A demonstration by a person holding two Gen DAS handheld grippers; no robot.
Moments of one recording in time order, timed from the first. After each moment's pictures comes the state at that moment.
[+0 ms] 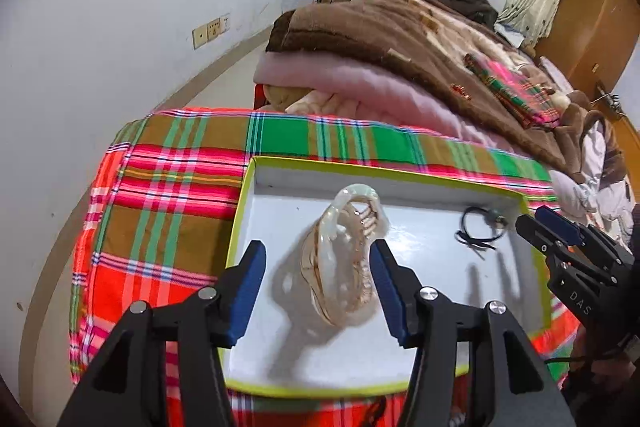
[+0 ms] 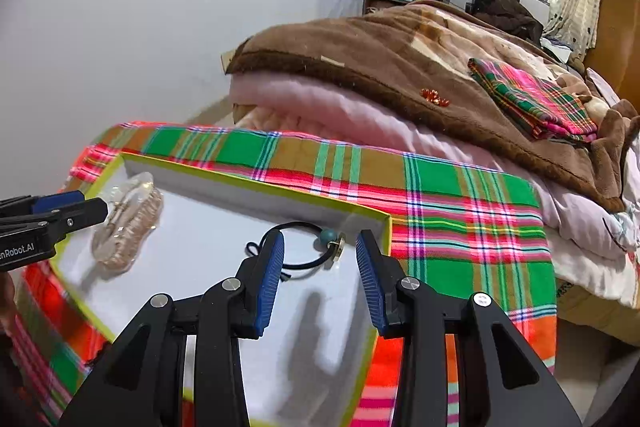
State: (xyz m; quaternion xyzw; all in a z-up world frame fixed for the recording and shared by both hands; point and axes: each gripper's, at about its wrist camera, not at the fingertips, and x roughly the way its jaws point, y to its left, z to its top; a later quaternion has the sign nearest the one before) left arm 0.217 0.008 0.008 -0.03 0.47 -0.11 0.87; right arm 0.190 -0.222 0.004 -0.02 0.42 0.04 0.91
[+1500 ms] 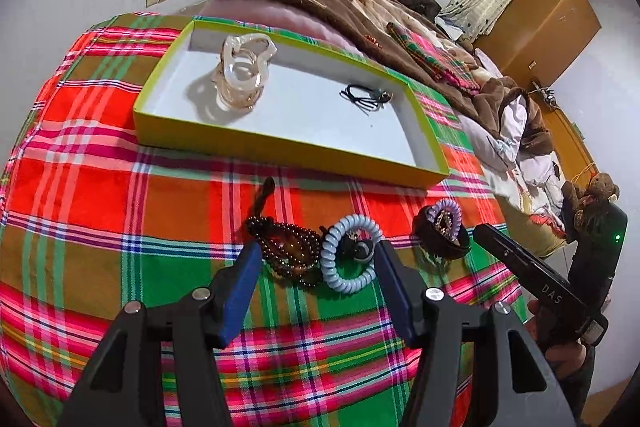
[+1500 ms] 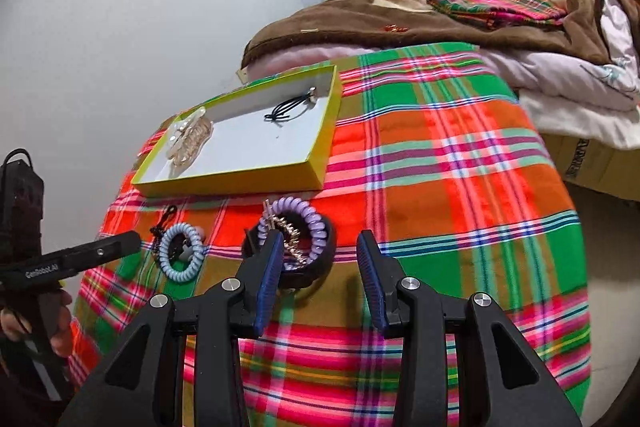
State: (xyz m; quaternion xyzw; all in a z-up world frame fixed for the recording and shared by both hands) left arm 0.078 -0.006 -0.019 -0.11 0.49 -0.22 0.83; right arm 0.026 -0.286 -0.025 0.14 0.42 0.08 0.89
